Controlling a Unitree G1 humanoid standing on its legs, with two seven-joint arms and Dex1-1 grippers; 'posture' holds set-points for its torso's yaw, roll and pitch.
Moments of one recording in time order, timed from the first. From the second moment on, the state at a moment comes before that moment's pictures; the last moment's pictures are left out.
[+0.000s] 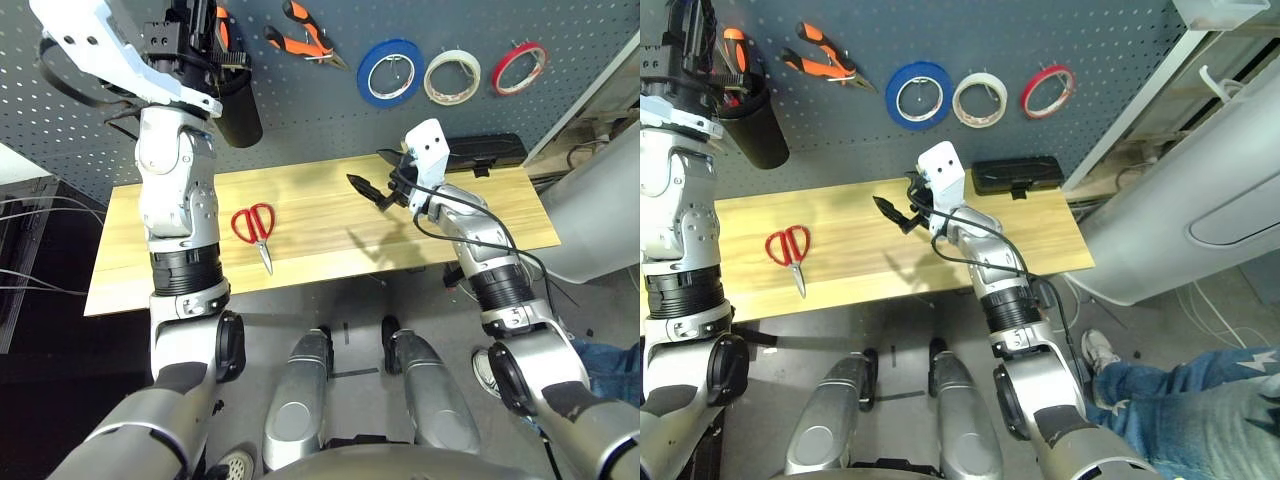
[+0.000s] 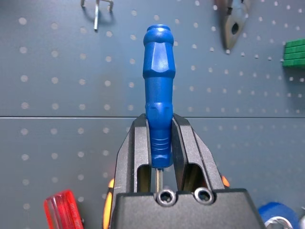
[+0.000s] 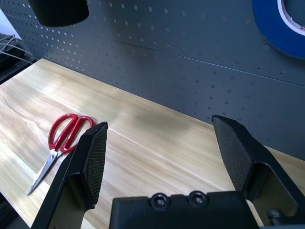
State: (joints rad) left arm -0.83 0.27 0.29 0.09 -0.27 -0.05 -0.15; right arm -0.71 -0.15 0.10 0.40 0.11 0.20 0.60
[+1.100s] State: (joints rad) left arm -0.58 0.33 0.20 -0.08 -0.12 -0.19 -0.10; right arm -0.68 -0.14 0.11 0.36 0.12 0.20 0.64
